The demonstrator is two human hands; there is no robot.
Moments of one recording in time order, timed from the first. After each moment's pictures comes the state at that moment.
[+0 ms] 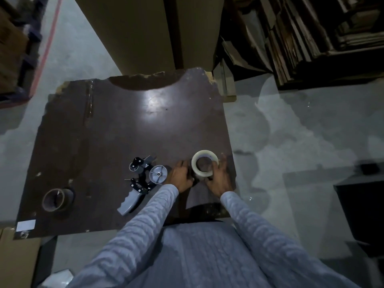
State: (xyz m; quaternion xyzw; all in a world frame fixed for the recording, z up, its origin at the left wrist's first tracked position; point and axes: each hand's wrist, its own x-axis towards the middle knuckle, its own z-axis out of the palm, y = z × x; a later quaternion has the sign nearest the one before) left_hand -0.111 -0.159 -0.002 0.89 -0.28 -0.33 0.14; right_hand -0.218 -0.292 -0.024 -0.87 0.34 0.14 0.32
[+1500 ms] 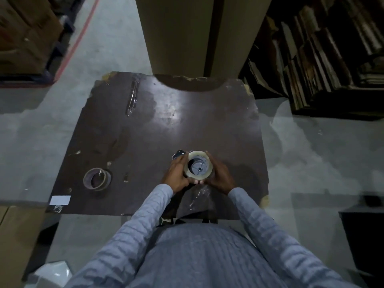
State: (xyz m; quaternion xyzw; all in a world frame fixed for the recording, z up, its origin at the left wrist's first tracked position) left_hand -0.055 0.014 0.022 0.86 -0.24 -0.26 0.37; right_hand -0.142 -0.157 0.035 -0.88 0.18 0.10 0.43
